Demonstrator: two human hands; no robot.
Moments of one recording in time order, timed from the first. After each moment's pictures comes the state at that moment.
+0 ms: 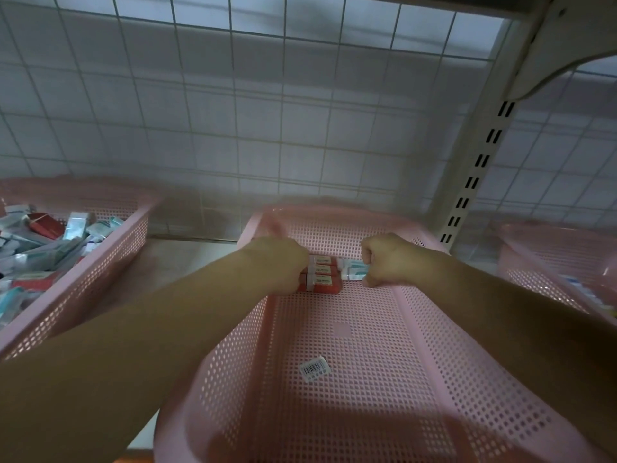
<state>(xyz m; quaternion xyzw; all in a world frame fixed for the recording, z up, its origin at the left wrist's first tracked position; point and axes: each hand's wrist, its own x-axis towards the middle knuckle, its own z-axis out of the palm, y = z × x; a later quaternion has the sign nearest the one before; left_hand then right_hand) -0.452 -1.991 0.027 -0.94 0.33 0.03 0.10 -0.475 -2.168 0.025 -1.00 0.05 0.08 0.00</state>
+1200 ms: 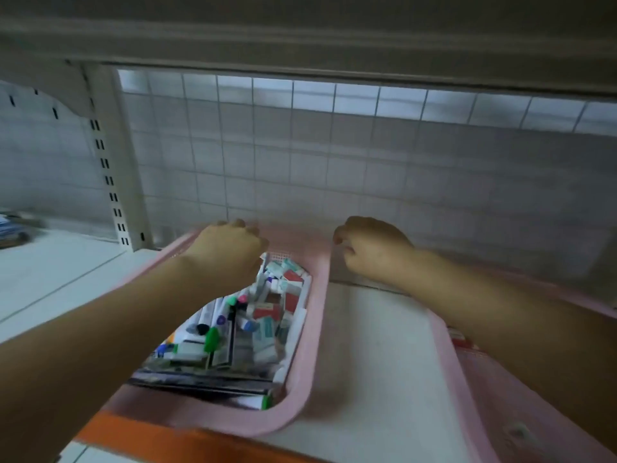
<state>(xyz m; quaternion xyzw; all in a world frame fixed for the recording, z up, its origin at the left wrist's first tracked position) -0.432 -1.706 0.080 -0.95 0.20 -0.18 0.16 -0.427 -1.916 0.092 -0.98 -0.17 -0.14 -0.02</state>
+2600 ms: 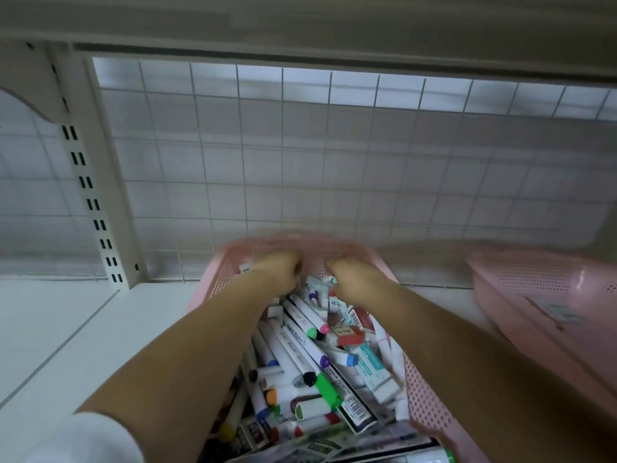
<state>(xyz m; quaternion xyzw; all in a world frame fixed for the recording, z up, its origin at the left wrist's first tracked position) -0.302 -1.666 0.020 -0.96 0.26 -0.03 -0.12 -0.347 -1.813 0.016 -1.00 -0.03 -0.02 0.00</state>
